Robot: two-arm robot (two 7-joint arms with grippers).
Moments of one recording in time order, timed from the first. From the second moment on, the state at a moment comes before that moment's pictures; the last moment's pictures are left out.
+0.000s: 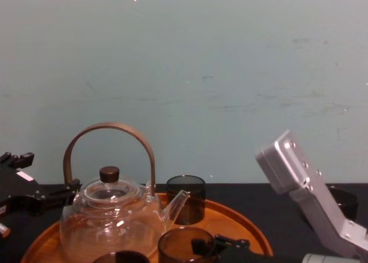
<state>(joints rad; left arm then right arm) -0.20 0.60 0.45 -1.41 -0.25 -0.12 0.03 0.34 0.28 -0.58 -1.19 0.22 -0.05 0.56</state>
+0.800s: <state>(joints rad) -0.20 0.60 0.45 -1.41 -0.25 -0.12 0.03 0.36 0.25 -0.60 -1.14 0.23 -0.06 0.58</state>
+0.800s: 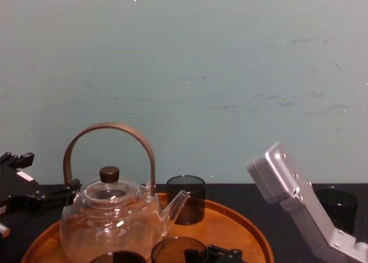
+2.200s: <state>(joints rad) -0.20 0.60 0.45 -1.41 -0.25 -0.12 0.03 0.27 0.33 -0.58 -1.29 0.26 -0.01 0.57</state>
